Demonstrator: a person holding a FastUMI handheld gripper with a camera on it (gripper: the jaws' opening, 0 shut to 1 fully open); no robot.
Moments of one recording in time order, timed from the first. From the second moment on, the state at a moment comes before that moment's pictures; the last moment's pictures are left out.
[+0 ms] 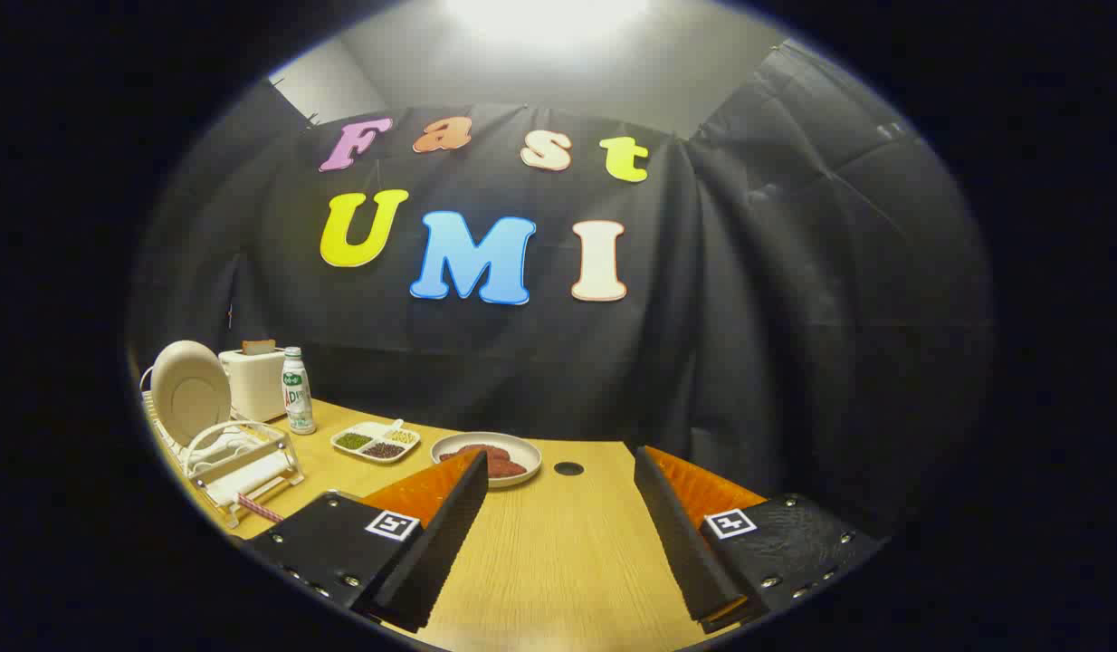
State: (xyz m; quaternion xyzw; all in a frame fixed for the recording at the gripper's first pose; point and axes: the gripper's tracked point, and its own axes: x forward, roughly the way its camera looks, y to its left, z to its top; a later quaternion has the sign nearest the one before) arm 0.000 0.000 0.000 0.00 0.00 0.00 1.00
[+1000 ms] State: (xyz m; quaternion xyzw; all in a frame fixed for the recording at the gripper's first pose) arm -0.100 0.320 0.120 0.02 0.07 0.04 1.00
